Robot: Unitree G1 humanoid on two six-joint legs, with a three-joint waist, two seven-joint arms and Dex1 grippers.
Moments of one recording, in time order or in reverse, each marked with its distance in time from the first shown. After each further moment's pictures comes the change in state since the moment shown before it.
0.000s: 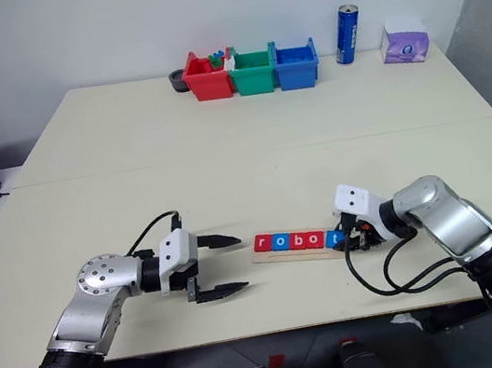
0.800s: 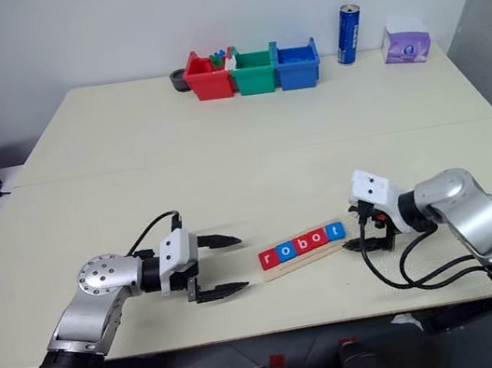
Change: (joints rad) left arm 0.000 -0.001 0.000 0.001 0.000 0.001 0.000; right arm 0.090 -0.062 -0.134 -0.072 0.034 0.031 -0.056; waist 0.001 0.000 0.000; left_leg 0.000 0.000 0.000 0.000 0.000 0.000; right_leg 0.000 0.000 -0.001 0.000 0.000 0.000
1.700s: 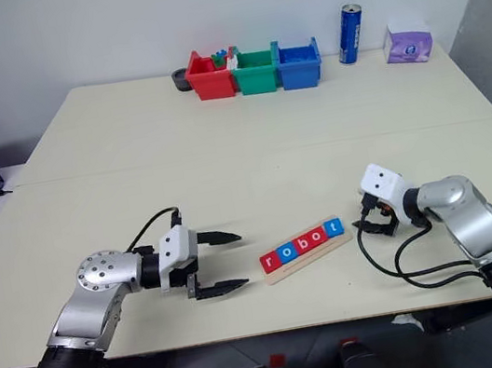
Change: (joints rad) left arm -0.022 0.001 0.000 0.001 -0.001 0.006 -0.005; right arm 0.011 0.059 -0.020 0.148 -0.114 -0.168 -0.188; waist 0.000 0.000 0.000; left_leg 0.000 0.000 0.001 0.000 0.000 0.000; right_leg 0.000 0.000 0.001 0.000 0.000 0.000
